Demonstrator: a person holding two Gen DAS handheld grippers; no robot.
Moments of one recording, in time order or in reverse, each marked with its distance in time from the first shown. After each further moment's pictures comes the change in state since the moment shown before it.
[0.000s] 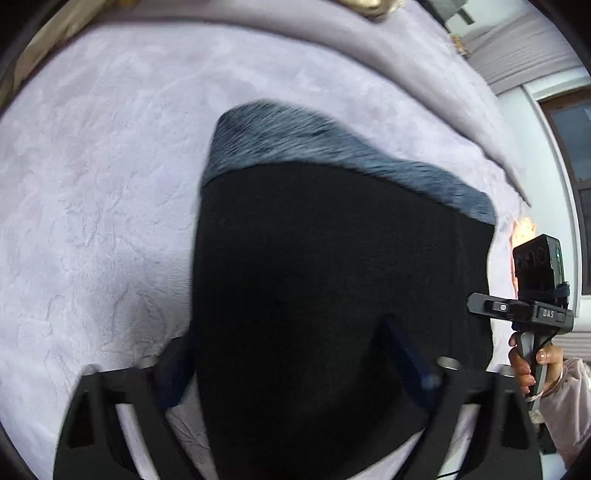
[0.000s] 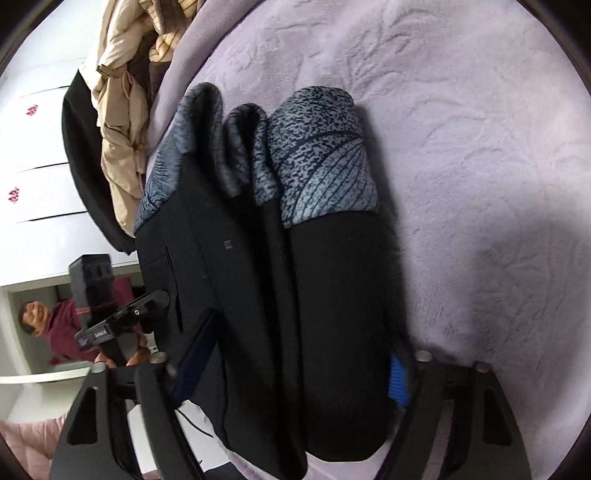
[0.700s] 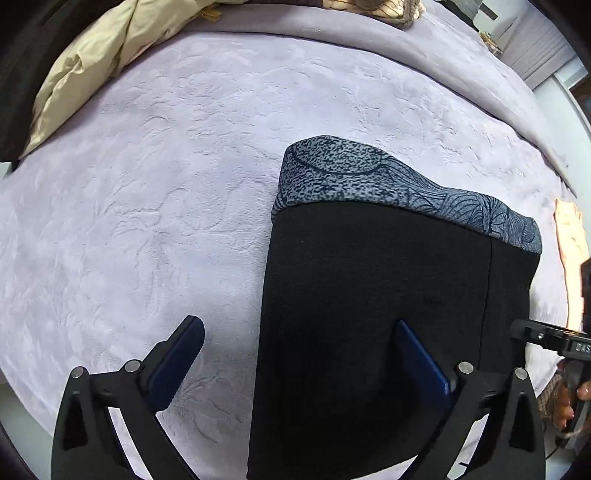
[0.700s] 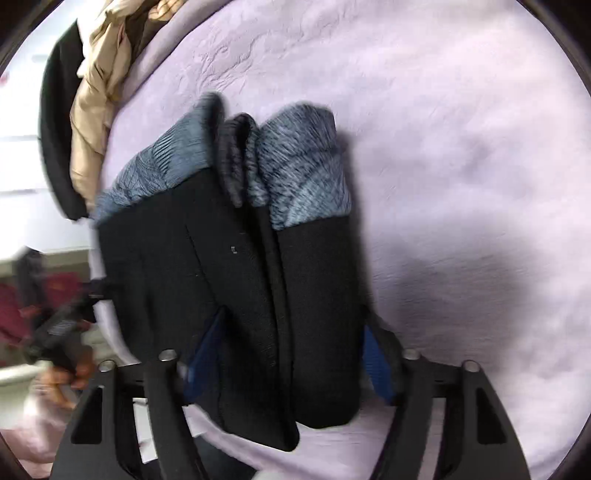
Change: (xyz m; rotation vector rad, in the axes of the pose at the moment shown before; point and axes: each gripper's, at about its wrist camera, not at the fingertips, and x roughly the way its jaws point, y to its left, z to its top) left arm -0.053 0.021 -0.077 -0.028 -0.057 0.294; right arm 0.012 0.055 -0.091 -0.034 -0.041 -0.356
